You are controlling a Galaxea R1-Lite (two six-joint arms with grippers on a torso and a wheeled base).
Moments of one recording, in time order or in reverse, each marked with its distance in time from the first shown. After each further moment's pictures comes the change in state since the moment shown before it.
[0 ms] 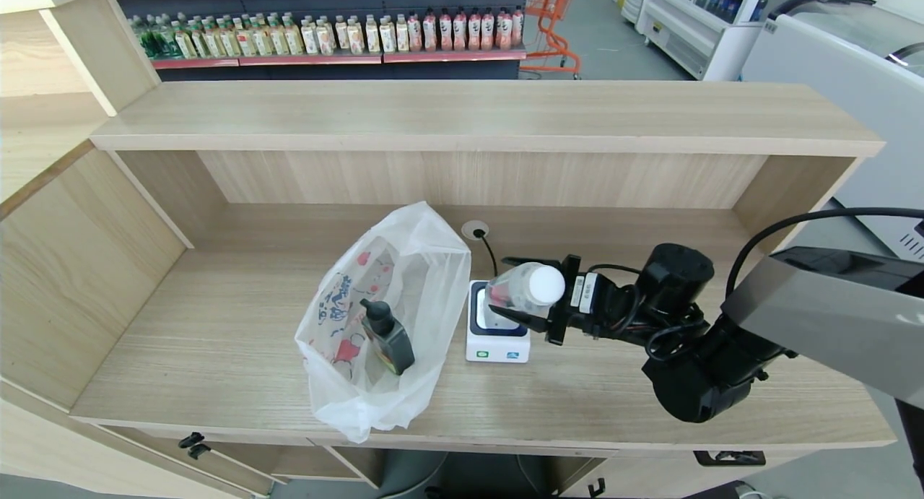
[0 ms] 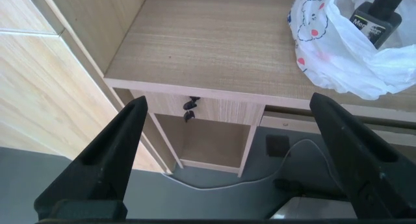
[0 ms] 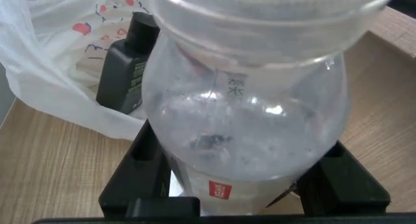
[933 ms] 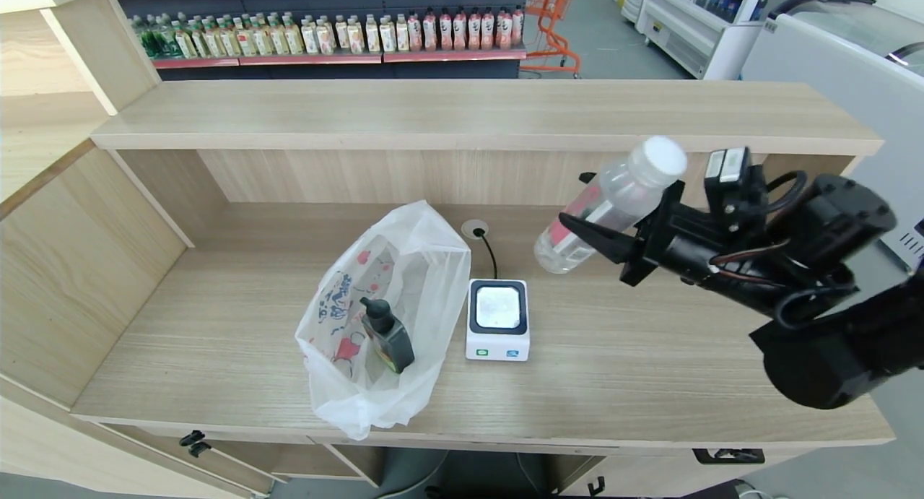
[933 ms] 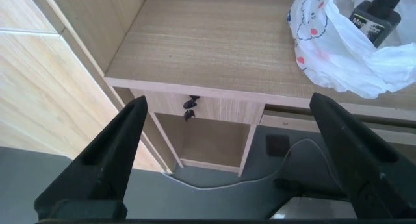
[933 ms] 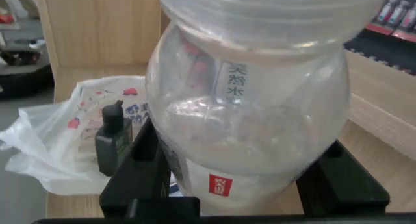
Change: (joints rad) left arm 0.000 0.000 0.000 0.000 0.000 0.000; right arm -0.086 -0.396 0.153 0.041 -0.130 0.490
